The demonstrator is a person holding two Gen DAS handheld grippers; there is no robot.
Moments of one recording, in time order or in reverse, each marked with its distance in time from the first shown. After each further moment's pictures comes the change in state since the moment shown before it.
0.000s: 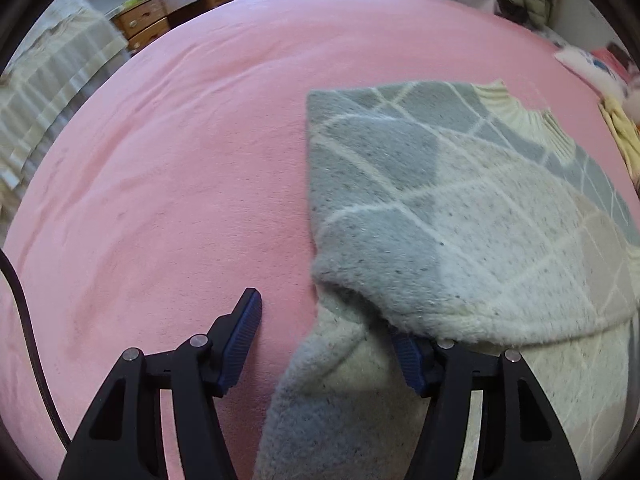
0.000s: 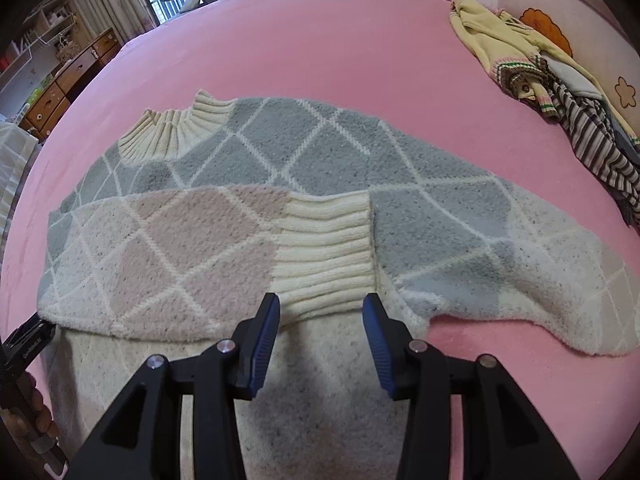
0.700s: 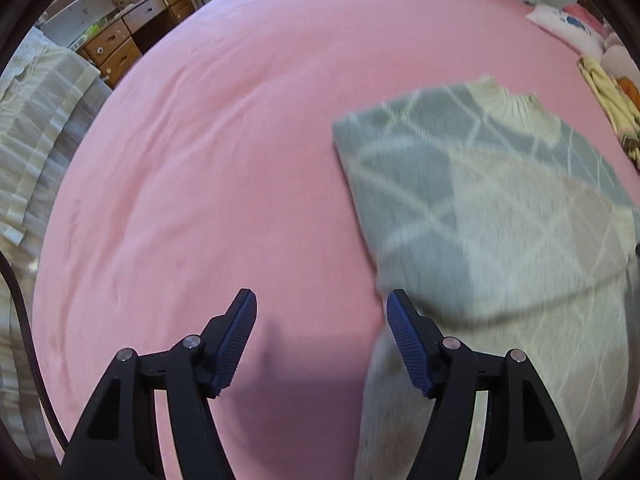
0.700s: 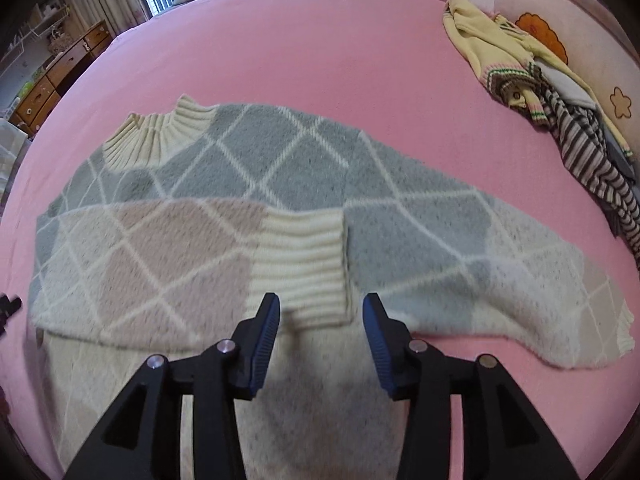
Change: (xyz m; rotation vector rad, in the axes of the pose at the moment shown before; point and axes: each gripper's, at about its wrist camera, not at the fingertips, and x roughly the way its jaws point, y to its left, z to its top) left arm -0.031 0.029 0.032 0.204 0.096 0.005; right arm -0.004 -0.009 0.009 -0.019 0.035 -0.043
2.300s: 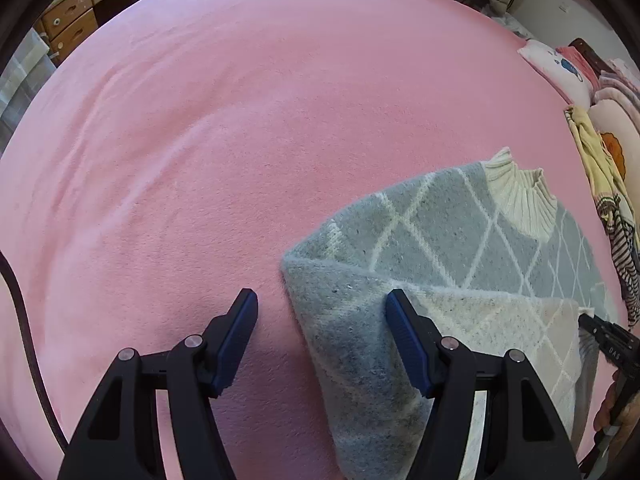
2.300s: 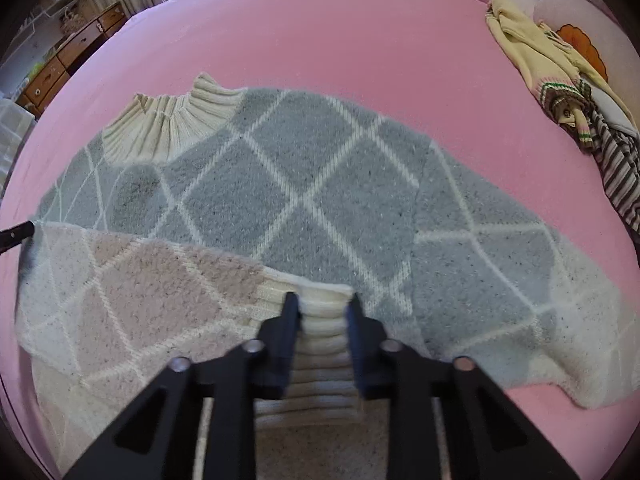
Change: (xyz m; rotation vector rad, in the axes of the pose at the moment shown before) left arm 0.067 0.033 0.111 -0.061 0.016 -0.265; right arm 0.049 0.030 0.040 -0.049 0.024 0.045
